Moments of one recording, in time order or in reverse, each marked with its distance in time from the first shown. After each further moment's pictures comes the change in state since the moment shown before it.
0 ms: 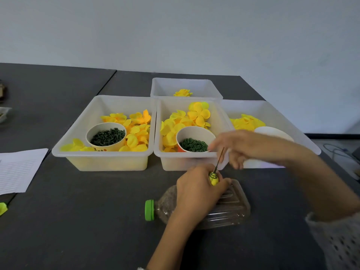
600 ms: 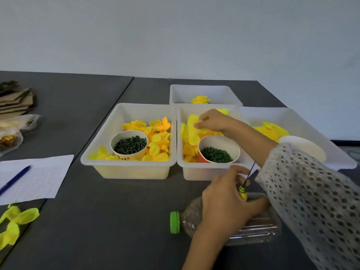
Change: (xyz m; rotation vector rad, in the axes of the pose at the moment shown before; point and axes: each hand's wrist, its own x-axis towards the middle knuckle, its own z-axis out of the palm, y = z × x) left_hand -0.003 0.004 -0.009 -0.235 0.022 0.082; right_hand 0.175 -0.032 0.006 -0.131 0.266 0.040
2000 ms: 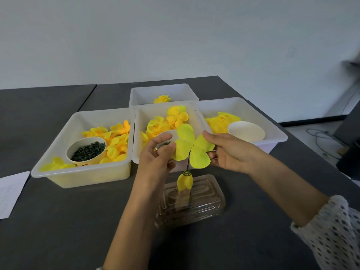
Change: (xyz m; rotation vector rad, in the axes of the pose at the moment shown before) left_hand 0.019 0.031 -0.039 -0.760 0.113 -0.257; right_hand -0.191 0.065 -0.033 1.065 -0.085 0.118
